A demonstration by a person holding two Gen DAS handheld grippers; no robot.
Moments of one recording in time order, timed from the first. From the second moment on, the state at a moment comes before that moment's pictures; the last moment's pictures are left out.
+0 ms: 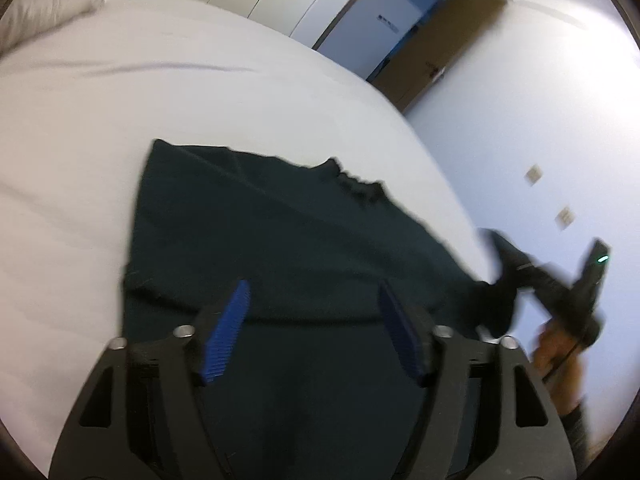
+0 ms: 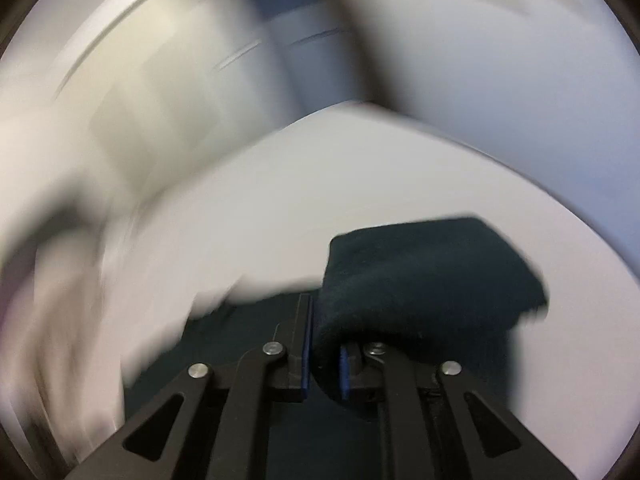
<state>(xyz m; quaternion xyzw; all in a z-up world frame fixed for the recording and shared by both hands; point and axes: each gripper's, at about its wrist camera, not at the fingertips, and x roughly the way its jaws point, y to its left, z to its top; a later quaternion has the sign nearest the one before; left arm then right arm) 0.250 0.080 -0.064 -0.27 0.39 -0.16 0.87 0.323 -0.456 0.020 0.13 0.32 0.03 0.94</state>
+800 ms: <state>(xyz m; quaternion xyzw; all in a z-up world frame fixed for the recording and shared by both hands) 0.339 0.029 -0.141 -0.43 0.50 -0.23 0.71 0.320 -0.319 -0.078 0.00 0.40 0.13 0.90</state>
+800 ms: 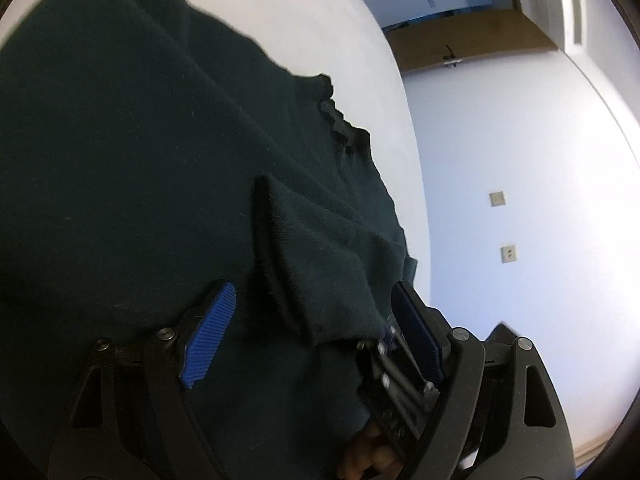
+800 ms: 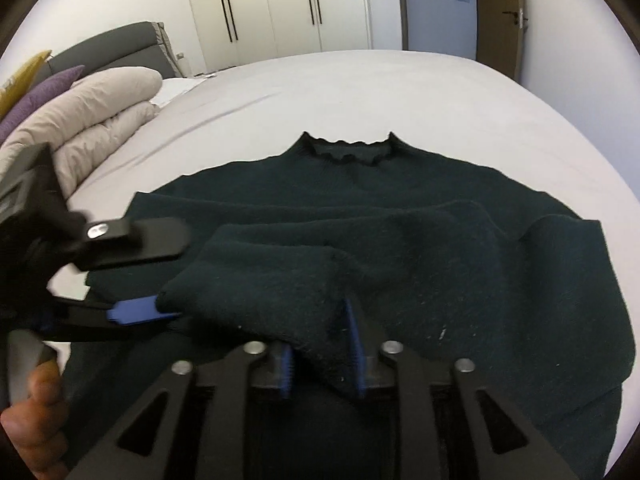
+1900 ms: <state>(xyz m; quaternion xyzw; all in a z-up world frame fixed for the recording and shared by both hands) 0.334 0.003 -0.100 -0.23 0.42 -0.20 0.85 0.281 -0.548 -0.142 0.68 0.28 0.09 0.67</state>
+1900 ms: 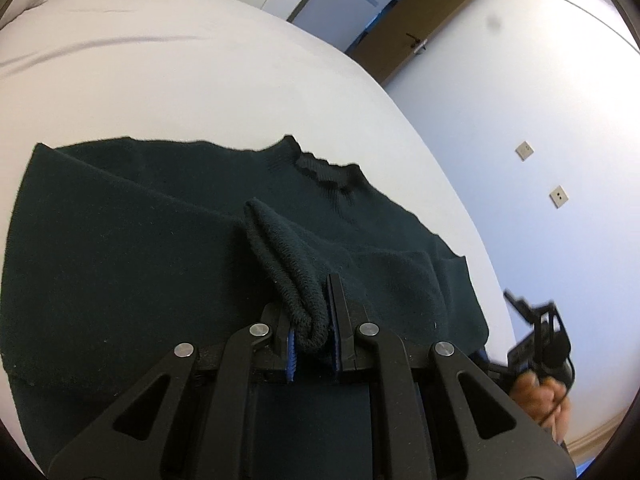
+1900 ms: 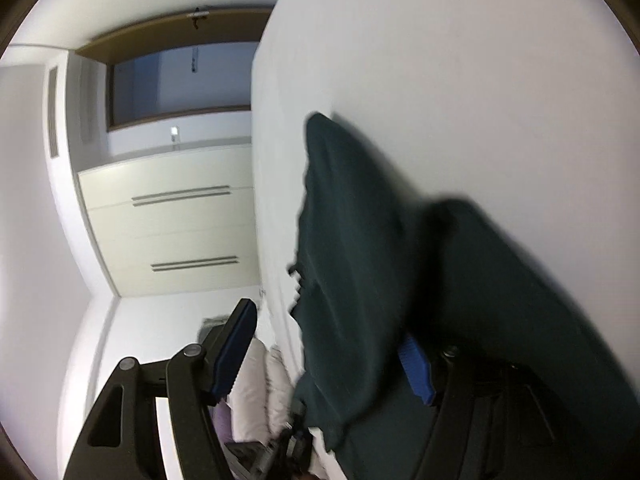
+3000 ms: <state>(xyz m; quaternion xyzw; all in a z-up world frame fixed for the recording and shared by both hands) 0.340 0.007 -0.147 -0.22 0.45 -0.20 0.84 0.277 -0.583 -0.159 0.67 0.22 0.08 0.71</state>
